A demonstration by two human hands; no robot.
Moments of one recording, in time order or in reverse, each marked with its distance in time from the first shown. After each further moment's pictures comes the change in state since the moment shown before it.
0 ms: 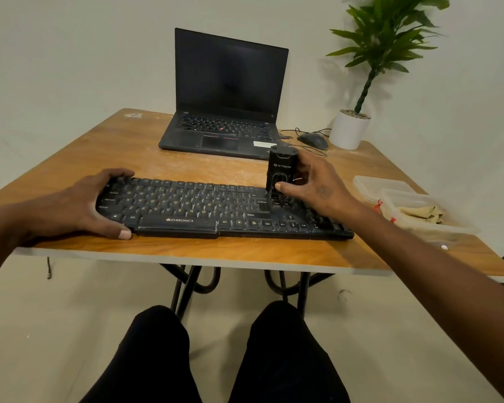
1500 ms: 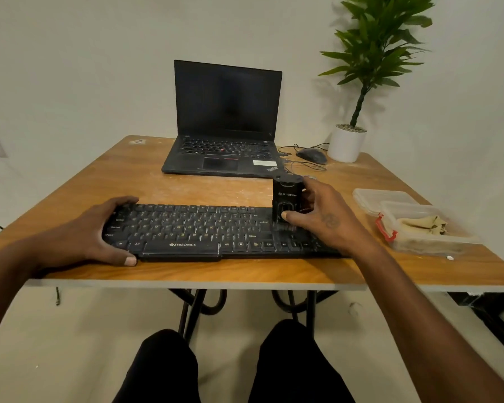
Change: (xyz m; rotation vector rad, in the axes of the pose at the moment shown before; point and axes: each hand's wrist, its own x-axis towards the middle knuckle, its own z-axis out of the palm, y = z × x) left_hand -0.004 0.007 0.000 -0.014 -0.014 -0.010; right_hand -0.035 -0.030 -0.006 0.089 0.006 0.134
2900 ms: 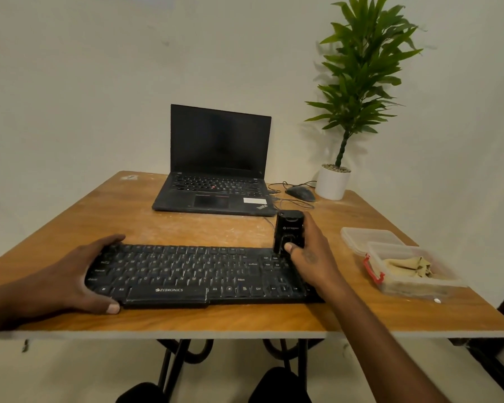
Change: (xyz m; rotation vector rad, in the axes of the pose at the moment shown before) left_hand 0.015 -0.037 0.003 -0.048 0.059 0.075; right_hand 0.012 0.013 0.013 0.094 0.209 0.130
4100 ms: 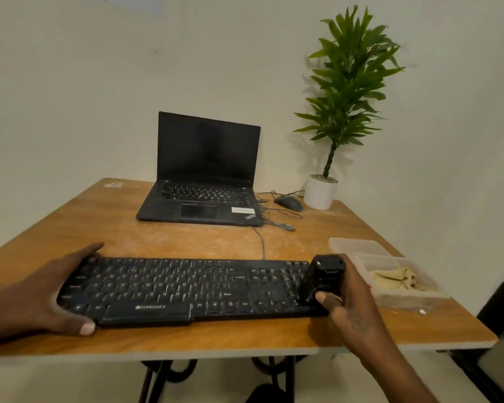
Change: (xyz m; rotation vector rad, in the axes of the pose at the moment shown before) left_hand 0.000 -0.017 0.008 0.169 0.003 0.111; right_hand -0.067 0.031 -0.046 0.021 0.105 0.052
